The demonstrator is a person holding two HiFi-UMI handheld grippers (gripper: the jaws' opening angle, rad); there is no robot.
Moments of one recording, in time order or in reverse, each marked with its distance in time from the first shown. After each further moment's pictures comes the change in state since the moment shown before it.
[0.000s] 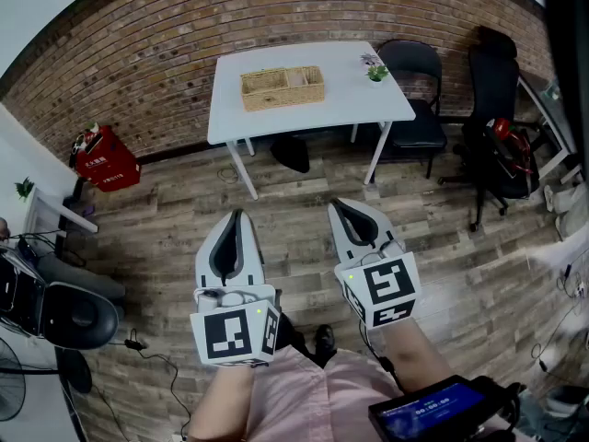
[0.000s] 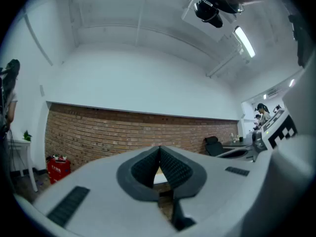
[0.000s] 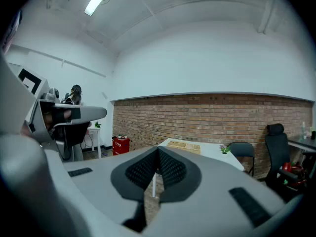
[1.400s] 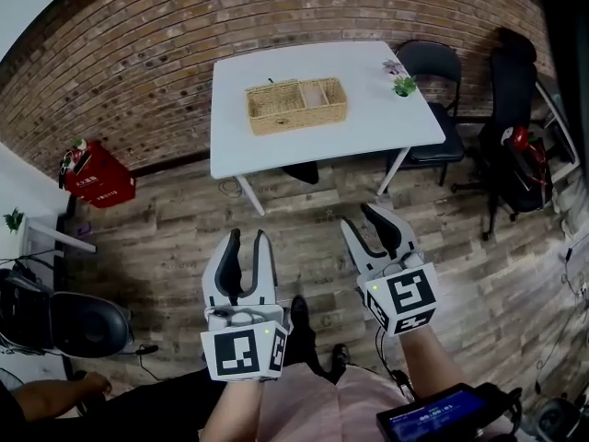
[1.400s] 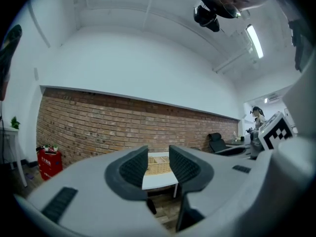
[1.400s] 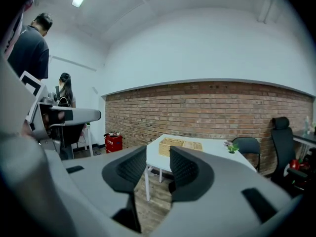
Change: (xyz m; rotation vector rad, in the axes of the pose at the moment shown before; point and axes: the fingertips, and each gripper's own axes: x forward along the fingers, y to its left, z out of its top) left arm 0.141 0.073 -0.061 -0.065 0.079 -0.045; right arm 0.149 -0.060 -0.020 0.035 0.068 -0.037
